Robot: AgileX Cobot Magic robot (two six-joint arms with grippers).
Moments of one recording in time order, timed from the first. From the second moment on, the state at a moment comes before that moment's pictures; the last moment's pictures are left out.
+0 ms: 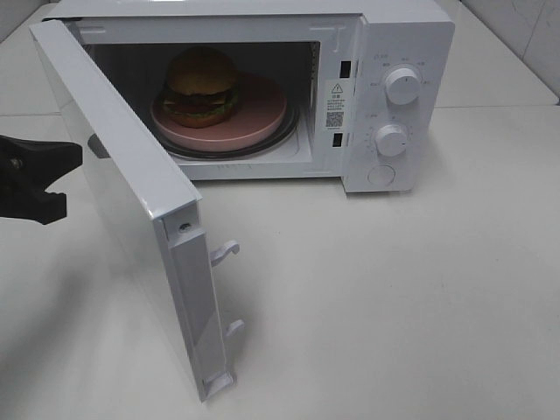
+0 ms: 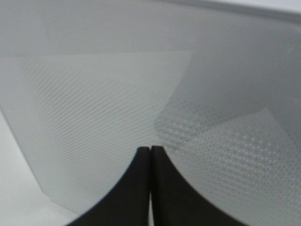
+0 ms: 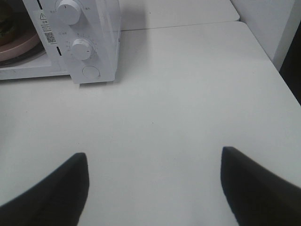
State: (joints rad) left arm -0.12 1.49 -0.41 0.72 -0.76 -0.41; right arm 0.02 0.00 -0.49 -0.05 0.97 0.05
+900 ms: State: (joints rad) left arm -0.22 1.62 -0.49 0.54 -0.76 -0.38; right arm 0.02 0.00 -0.49 -0.05 0.97 0.05
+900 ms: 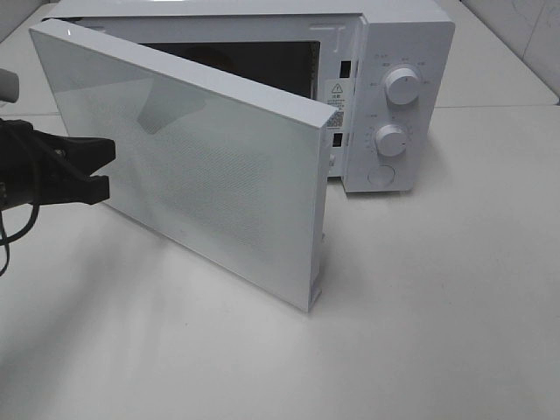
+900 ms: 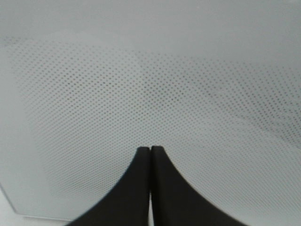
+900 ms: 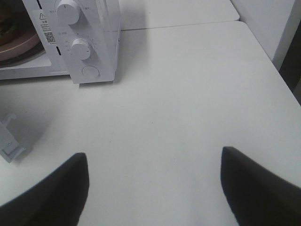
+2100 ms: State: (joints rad) left arm -0.47 1.81 -0.69 0.07 -0.82 -0.19; right arm 0.02 0.00 -0.49 -0.05 0.97 0.05
